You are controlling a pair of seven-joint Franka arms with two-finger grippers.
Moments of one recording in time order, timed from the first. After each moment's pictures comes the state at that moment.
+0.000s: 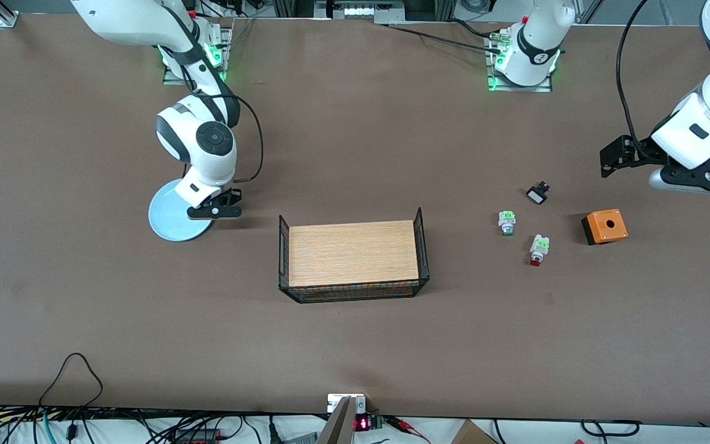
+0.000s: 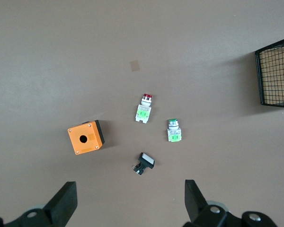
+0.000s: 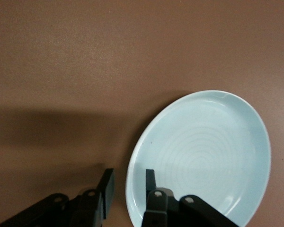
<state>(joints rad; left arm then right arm) 0.03 0.03 -0.10 -1.67 0.04 1.69 0.02 0.33 0.37 0.06 -2.21 -0.59 2.43 0.72</state>
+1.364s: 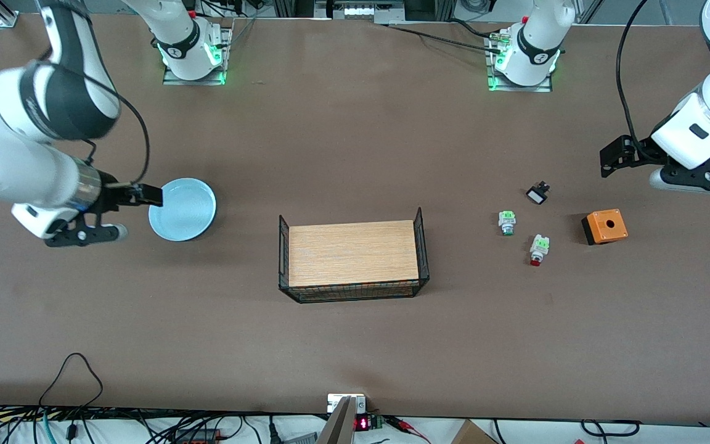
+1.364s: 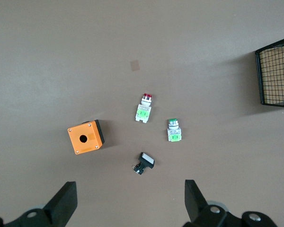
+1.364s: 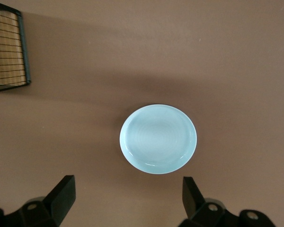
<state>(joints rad) 0.03 0.03 -0.10 -1.67 0.04 1.68 0.02 0.09 0.25 0.05 -1.57 0.03 1.68 0.01</state>
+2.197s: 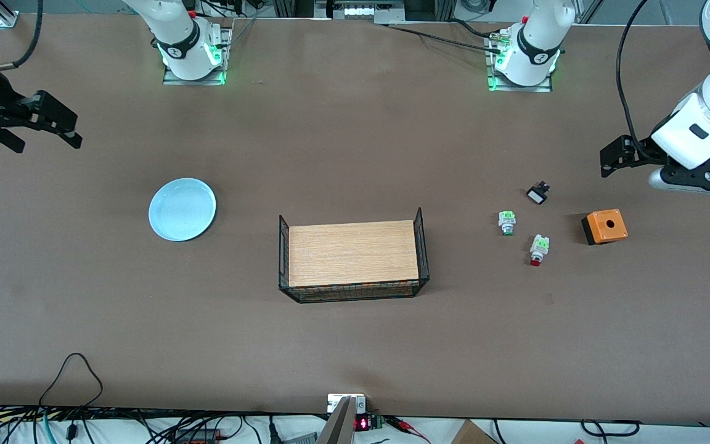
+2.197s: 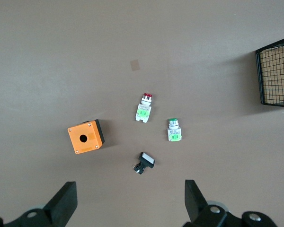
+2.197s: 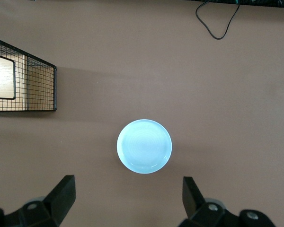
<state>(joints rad) 0.03 0.03 -0.10 -1.67 0.04 1.68 0.02 0.06 -0.04 0.01 -1.56 0.03 1.64 0.00</state>
